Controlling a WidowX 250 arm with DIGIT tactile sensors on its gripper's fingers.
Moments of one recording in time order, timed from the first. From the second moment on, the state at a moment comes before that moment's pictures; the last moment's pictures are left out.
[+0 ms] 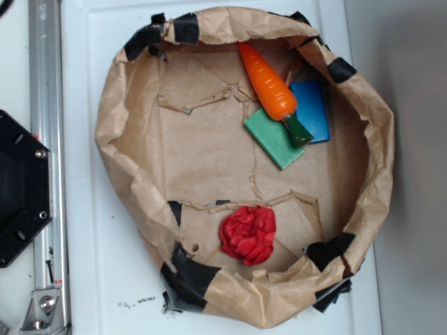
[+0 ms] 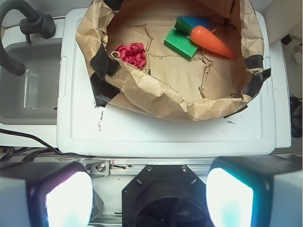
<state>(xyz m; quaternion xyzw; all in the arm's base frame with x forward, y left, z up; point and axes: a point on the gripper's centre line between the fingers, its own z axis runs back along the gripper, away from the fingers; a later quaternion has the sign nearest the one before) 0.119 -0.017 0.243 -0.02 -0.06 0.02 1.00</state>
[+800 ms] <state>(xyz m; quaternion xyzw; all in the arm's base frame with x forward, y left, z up) 0.215 -0.019 0.169 -0.02 -0.03 -0.11 0.99</state>
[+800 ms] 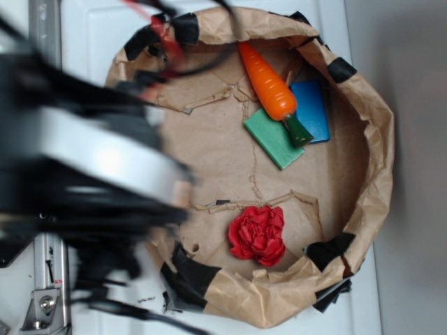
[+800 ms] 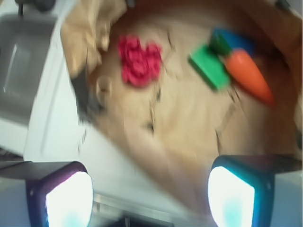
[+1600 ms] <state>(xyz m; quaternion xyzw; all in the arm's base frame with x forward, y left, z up) 0.253 -0.015 0.157 -0.02 -0.06 -0.11 0.99</state>
